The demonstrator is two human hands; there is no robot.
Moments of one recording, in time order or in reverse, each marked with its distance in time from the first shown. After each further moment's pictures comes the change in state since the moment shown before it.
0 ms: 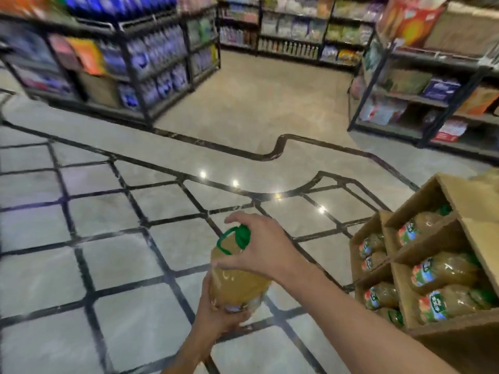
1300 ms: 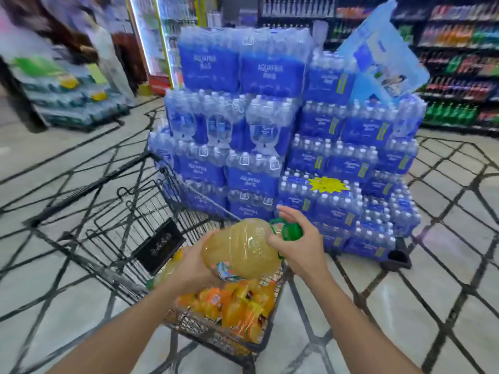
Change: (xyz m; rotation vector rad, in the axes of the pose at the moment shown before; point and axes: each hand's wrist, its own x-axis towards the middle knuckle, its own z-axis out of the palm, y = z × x) left_hand -0.684 -0.119 -0.753 0.059 1.402 -0.138; right_hand -0.208 -0.781 0.591 0.604 -0.792 -0.788
